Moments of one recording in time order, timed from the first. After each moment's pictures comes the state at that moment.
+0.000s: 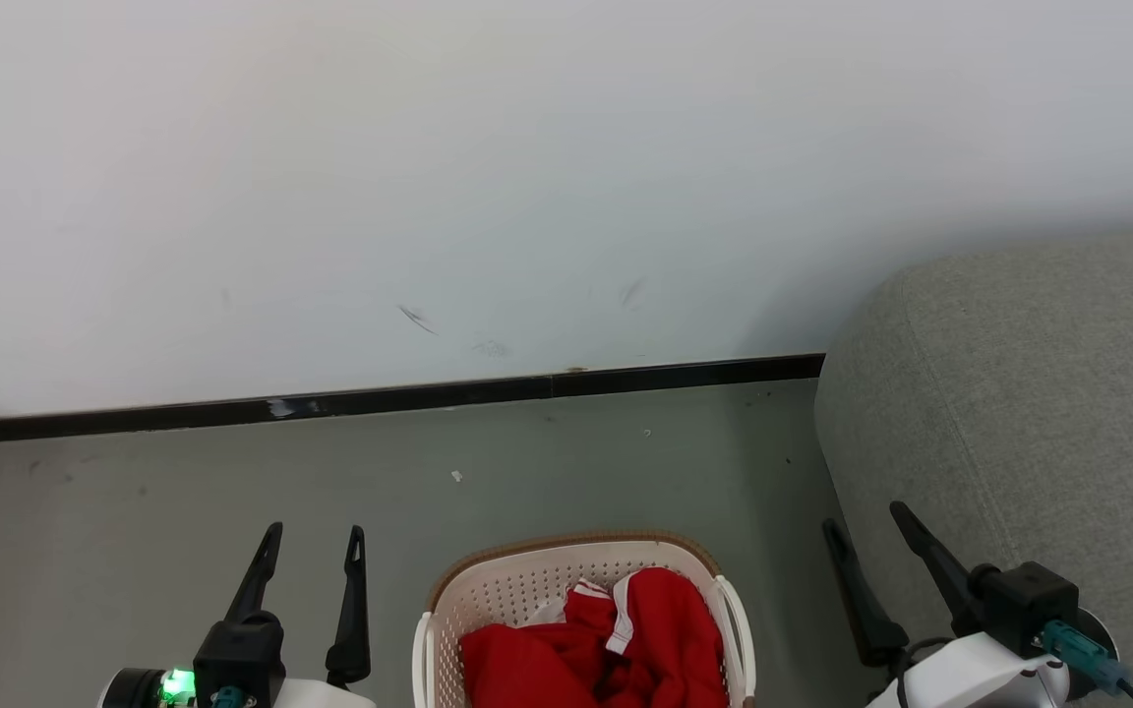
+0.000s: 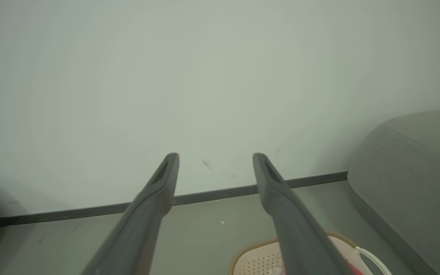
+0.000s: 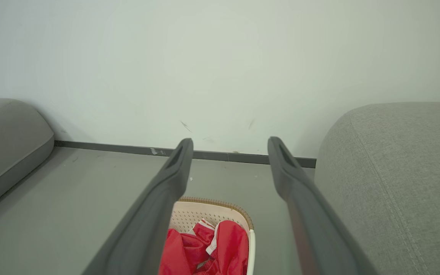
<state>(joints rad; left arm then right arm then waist) -0.01 0.05 -0.20 0.15 -0.18 0.18 -0.25 0.02 -0.04 0.09 0.14 0.08 0.13 -0.25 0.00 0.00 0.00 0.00</state>
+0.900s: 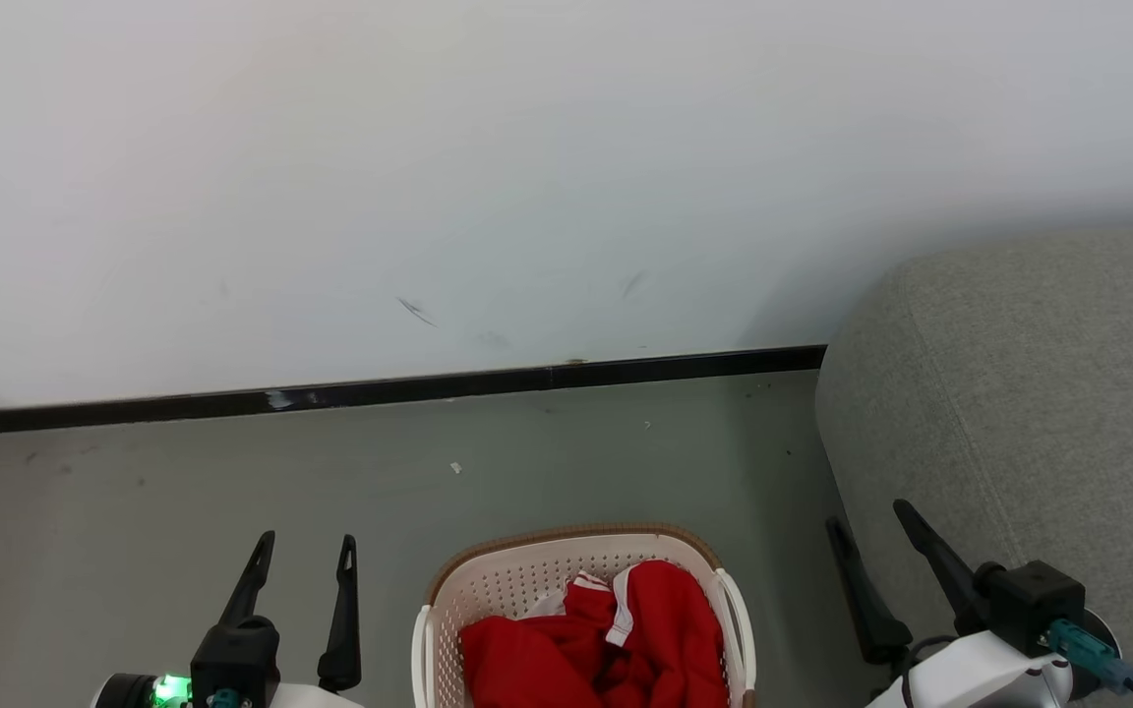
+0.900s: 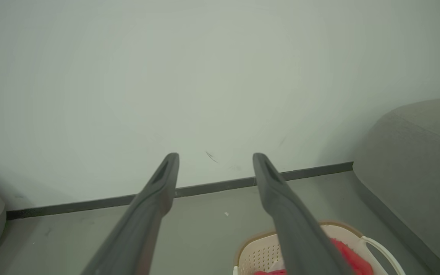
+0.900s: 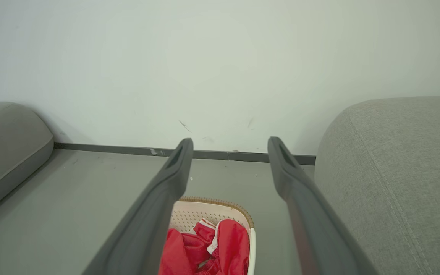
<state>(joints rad) -0.01 0.05 -0.19 0.17 -0.17 0.18 -0.25 0.02 -0.04 0.08 0.14 0.10 0.13 -0.25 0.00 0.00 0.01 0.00</state>
